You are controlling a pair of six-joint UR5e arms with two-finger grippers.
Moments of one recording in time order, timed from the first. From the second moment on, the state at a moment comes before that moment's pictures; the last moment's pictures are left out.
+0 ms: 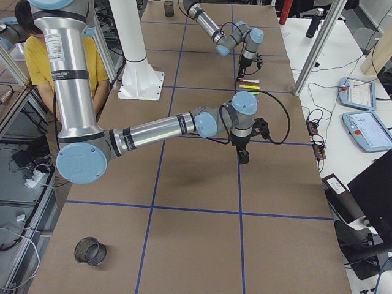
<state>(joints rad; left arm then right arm) -0.77 -2.70 -0.74 -1.86 -2.27 -0.87 1.32 -1.45 1.74 -1.49 2.30 0.16</state>
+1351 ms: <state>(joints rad) -0.87 -2.09 -1.75 -1.52 -2.28 -0.79 1.32 -1.46 1.75 -1.49 2.30 0.16</state>
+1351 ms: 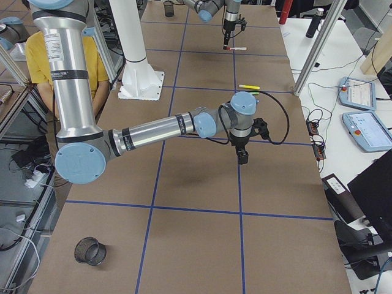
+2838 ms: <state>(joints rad) -1.60 -1.18 -2.08 -1.45 -2.66 -0.57 1.32 -1.46 1.75 -1.49 2.30 0.16</state>
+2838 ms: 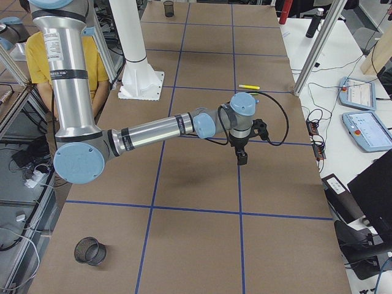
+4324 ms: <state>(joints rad) -2.01 -0.98 -2.11 -0.88 -2.27 0.47 1.32 -1.46 1.75 -1.49 2.30 0.16</state>
